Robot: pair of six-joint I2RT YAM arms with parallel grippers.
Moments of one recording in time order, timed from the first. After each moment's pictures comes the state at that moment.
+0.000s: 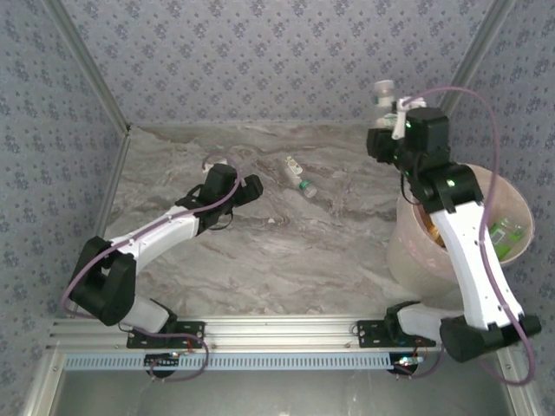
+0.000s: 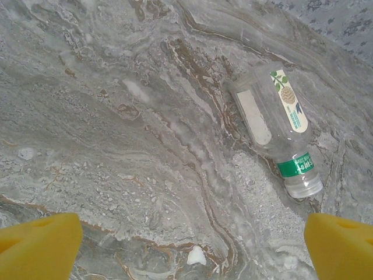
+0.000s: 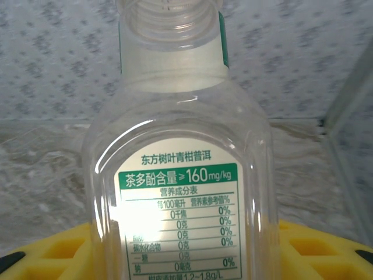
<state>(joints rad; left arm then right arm) -0.57 1.46 0.94 -0.16 -0.14 -0.80 0.27 1.18 1.60 -0.86 0.23 0.13</state>
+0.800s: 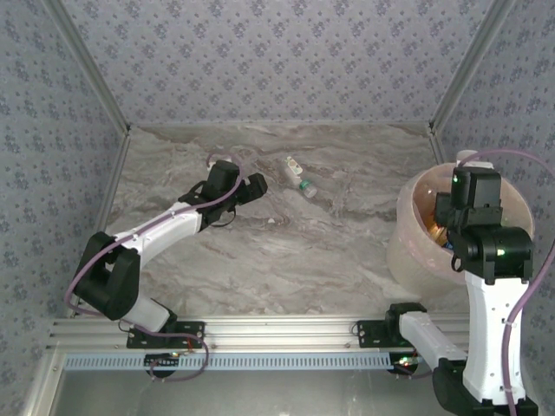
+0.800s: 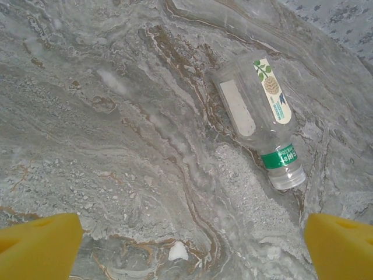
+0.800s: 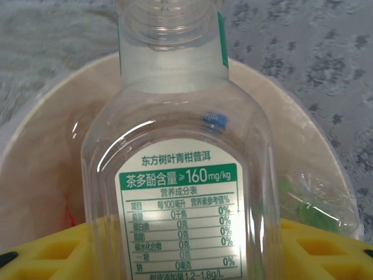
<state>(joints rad) -0.57 1.49 0.98 -0.16 -0.07 -0.81 0.03 0.91 1.54 -1.38 0.48 -0.01</state>
